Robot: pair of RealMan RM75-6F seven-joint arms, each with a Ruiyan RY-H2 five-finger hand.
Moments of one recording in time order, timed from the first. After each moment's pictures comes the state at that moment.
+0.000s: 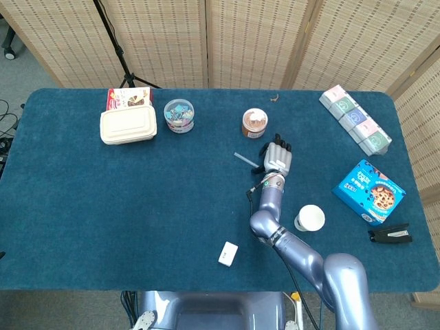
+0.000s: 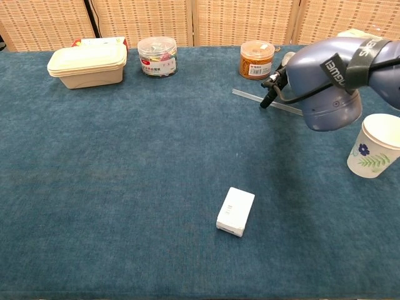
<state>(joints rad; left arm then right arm) -0.03 -0.87 0.00 -1.59 1.44 1.37 -0.42 1.14 -2.05 0.71 -0.64 -0.28 0.89 -0.70</state>
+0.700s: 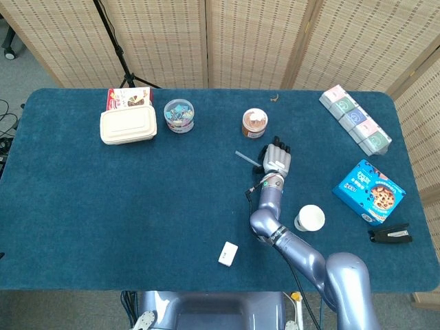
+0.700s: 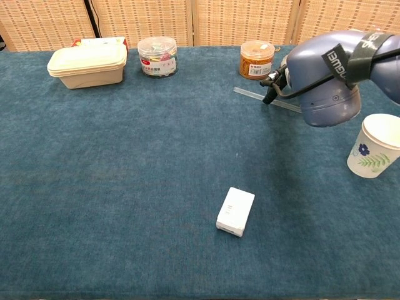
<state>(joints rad) -0.02 -0.86 0.00 -1.58 1.45 1.38 -0.44 1.14 -2.04 0.73 -0.67 -0.23 0.89 -0.77</state>
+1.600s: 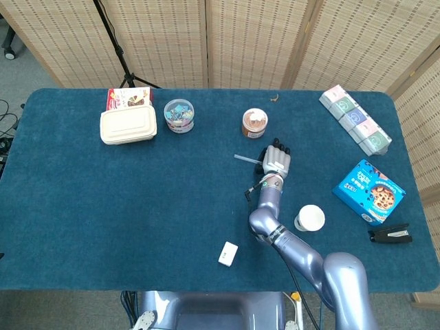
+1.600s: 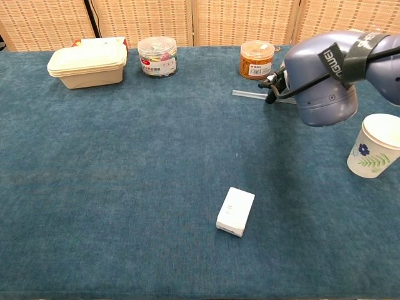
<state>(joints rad) -0.02 -0.86 0.01 -1.58 1.45 1.38 -0.45 1.15 -2.05 0.73 -0.65 -0.21 0.88 -0.80</state>
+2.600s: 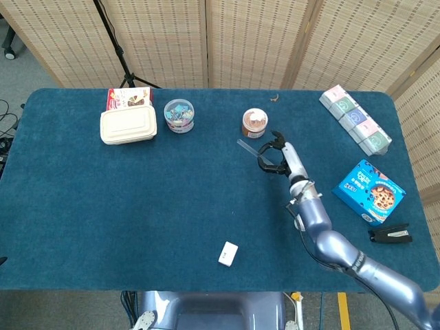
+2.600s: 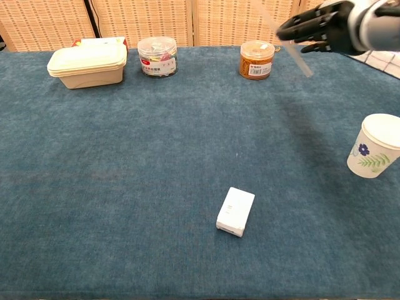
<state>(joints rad) -0.01 -0.86 0.03 -1.58 1.51 1.41 -0.45 0.60 -1.55 0.81 -1.61 -0.42 0.69 -0.19</state>
